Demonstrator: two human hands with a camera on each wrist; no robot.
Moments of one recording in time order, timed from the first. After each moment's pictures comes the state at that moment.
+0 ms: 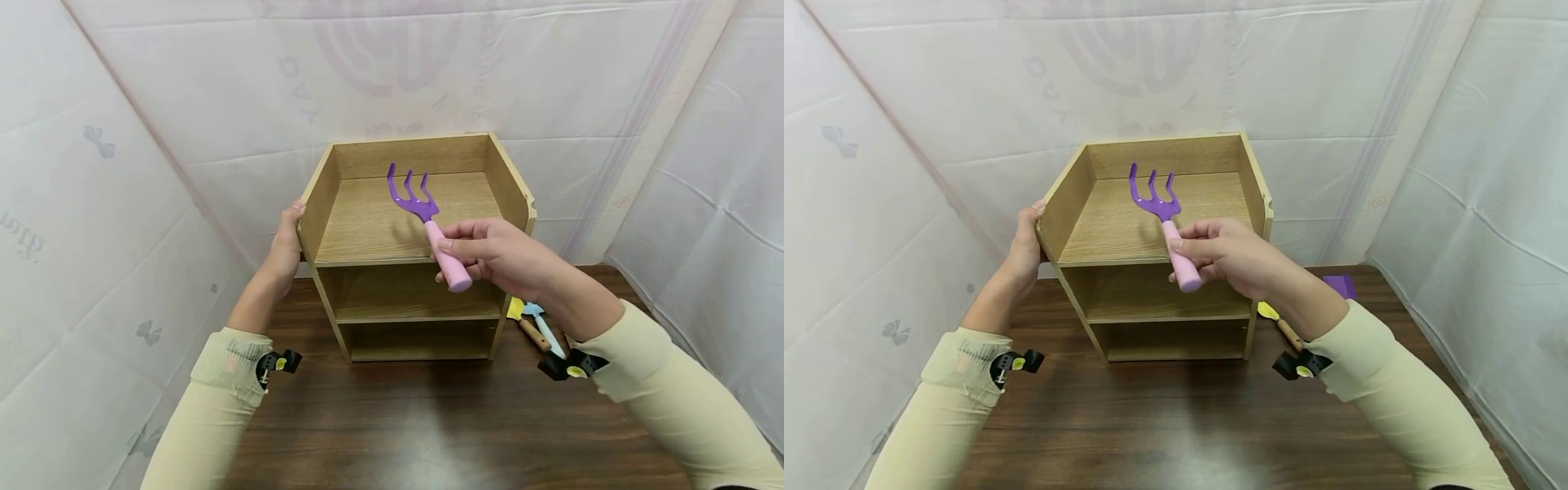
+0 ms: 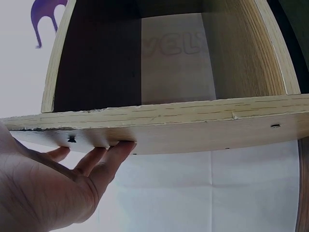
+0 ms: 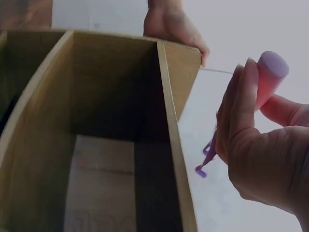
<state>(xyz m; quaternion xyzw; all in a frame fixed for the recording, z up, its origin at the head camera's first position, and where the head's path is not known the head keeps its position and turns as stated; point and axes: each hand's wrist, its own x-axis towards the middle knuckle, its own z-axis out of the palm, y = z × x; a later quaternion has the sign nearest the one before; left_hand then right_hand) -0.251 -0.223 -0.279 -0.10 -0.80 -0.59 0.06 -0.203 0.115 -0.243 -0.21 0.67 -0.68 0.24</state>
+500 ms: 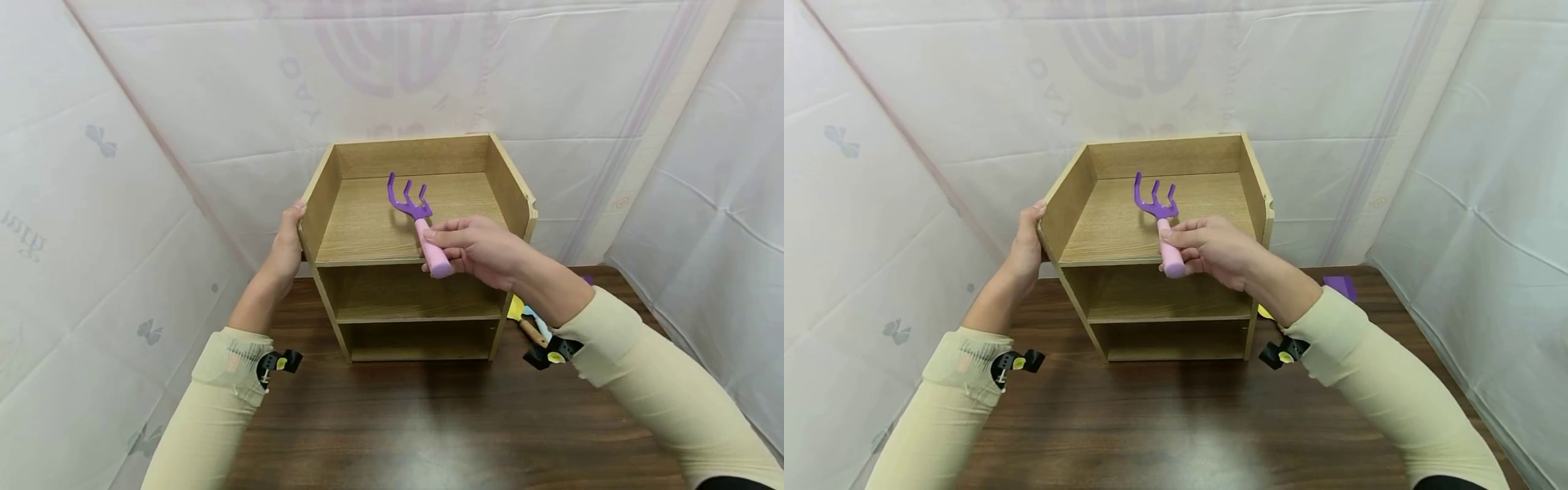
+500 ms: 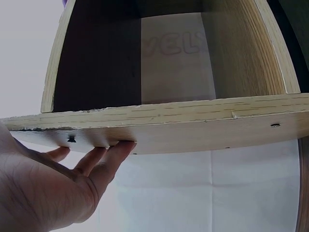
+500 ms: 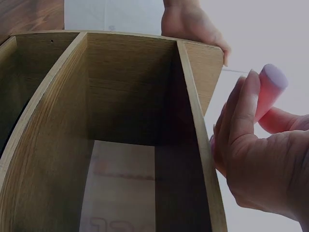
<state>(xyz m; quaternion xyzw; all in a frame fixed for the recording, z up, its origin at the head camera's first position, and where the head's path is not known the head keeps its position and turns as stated) -0.252 -0.220 -0.280 -0.12 -0.79 -0.60 0.06 -0.227 0.097 -0.250 -0.16 0.64 -0.71 0.26</state>
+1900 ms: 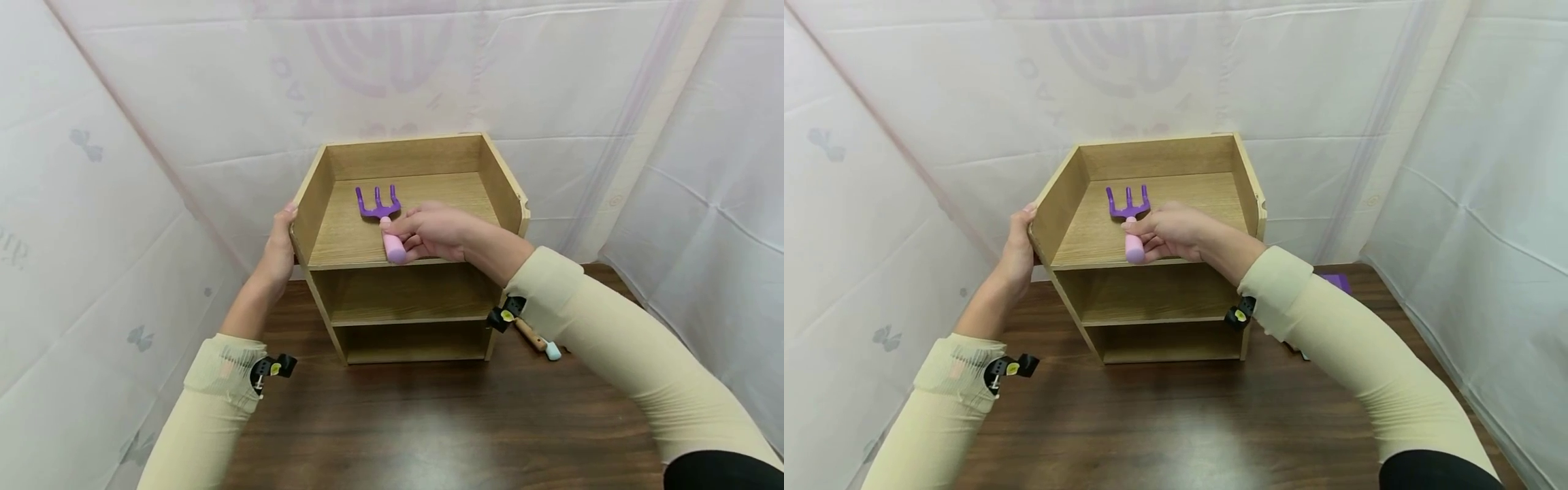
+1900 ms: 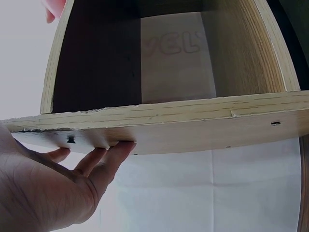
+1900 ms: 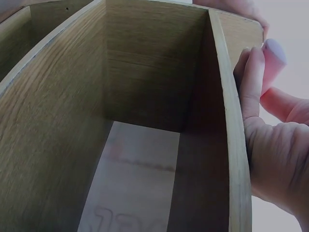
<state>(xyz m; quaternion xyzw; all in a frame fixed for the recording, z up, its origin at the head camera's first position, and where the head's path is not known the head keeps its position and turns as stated) -0.246 -0.225 -0.280 -0.10 -0.79 -0.60 0.06 -0.270 0.045 -0.241 -0.14 0.68 -0.64 0.32</state>
